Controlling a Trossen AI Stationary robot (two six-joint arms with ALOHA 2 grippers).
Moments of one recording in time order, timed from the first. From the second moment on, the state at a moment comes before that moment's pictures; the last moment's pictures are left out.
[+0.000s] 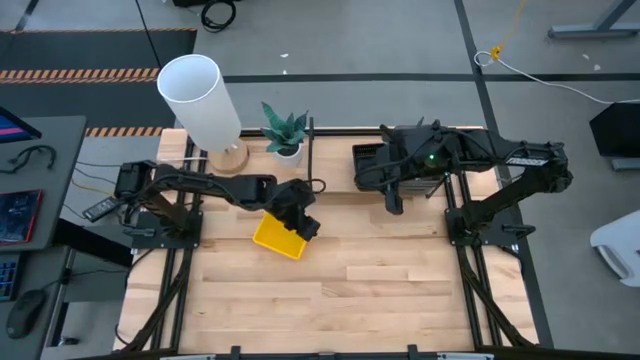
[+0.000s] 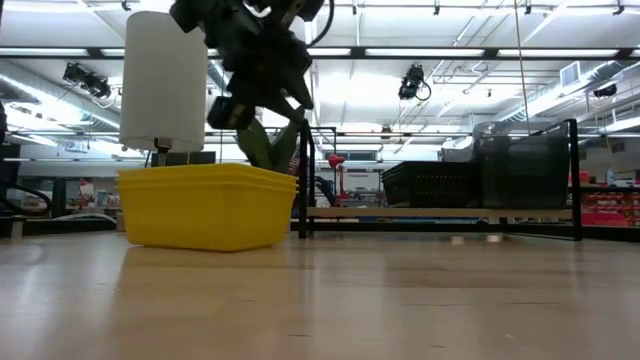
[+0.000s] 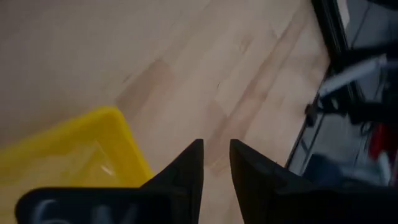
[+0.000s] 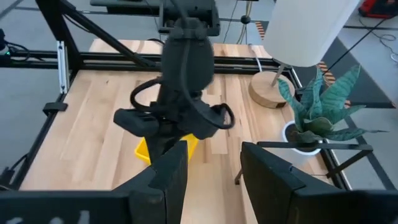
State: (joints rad) left arm 0.00 1.60 1.12 -0.35 0.26 -0.92; right arm 0.05 1.29 1.57 -0.80 0.10 -0.01
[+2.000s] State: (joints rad) left arm -0.20 1.94 1.33 -0.74 -0.03 -1.12; right arm 0.06 1.29 1.38 -0.57 -0.08 -0.08
